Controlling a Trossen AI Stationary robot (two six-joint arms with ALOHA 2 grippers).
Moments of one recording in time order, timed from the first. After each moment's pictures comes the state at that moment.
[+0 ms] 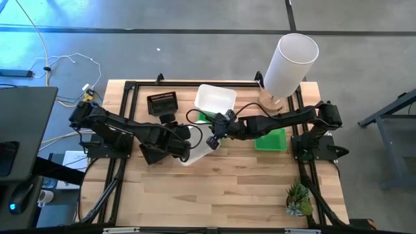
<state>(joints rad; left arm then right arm) -0.14 1.55 1.25 -1.10 -0.70 -0.43 0.07 1.71 1.26 -0.31 0.41 0.45</state>
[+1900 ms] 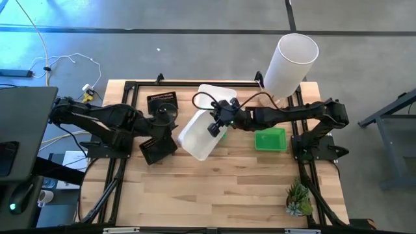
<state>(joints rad) -0.10 1.20 1.25 -0.98 -0.60 -0.15 -0.02 1.62 1.25 -0.25 0.47 0.40</state>
